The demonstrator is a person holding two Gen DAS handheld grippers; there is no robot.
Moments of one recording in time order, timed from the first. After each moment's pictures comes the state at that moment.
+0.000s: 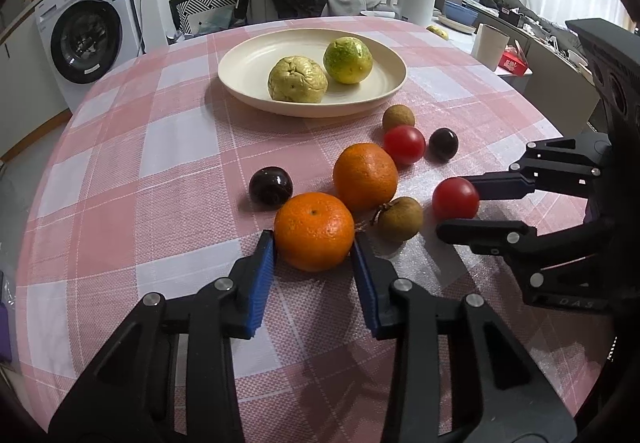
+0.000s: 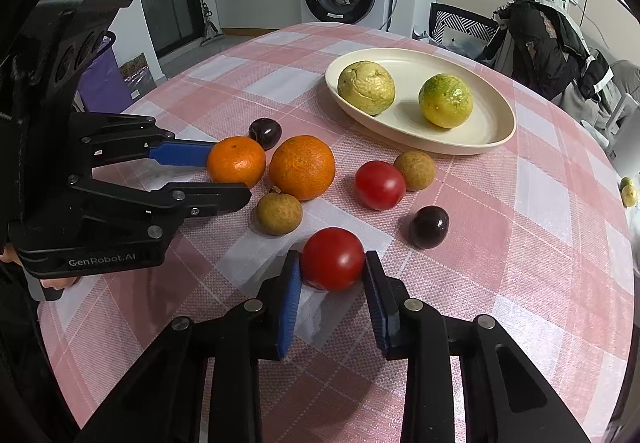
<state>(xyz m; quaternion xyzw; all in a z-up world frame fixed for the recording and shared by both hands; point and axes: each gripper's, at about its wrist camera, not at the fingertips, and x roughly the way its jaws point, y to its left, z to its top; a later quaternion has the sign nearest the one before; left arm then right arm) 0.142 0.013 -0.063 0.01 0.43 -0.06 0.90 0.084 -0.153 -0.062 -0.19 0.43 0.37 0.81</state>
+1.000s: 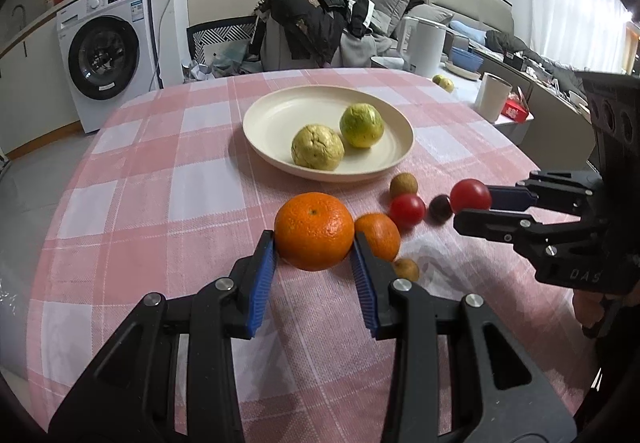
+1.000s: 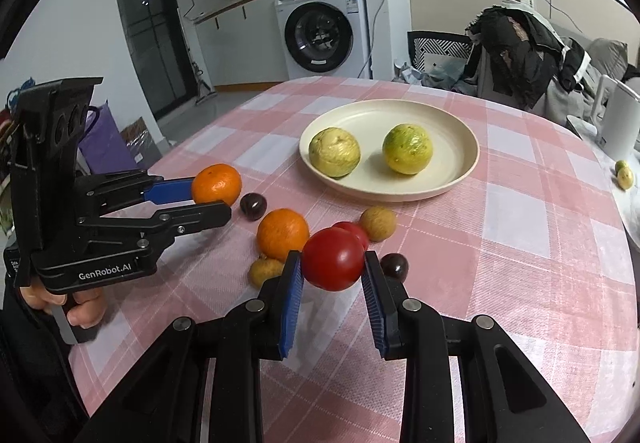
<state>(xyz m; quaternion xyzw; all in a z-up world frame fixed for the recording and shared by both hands) 0.135 0.033 -0.025 -0.03 0.36 -0.05 0.93 0.101 -0.180 -0.029 -0.08 0.38 0.37 0.84</state>
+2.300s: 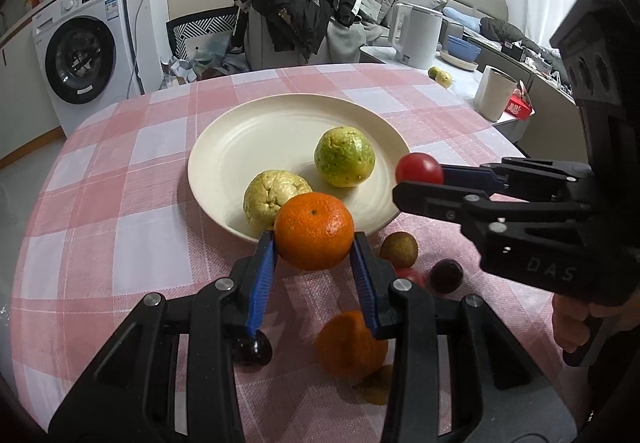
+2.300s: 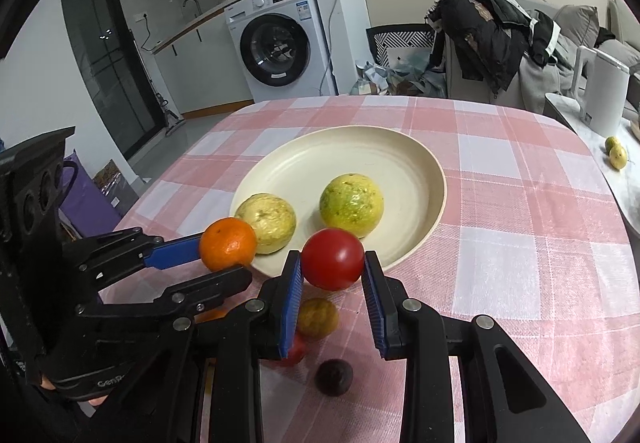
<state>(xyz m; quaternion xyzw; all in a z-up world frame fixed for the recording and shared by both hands) 0.234 0.003 -0.034 -0.01 0.38 -0.07 0.92 0.191 -0.169 -0.029 -0.03 0.40 0.31 0.86</state>
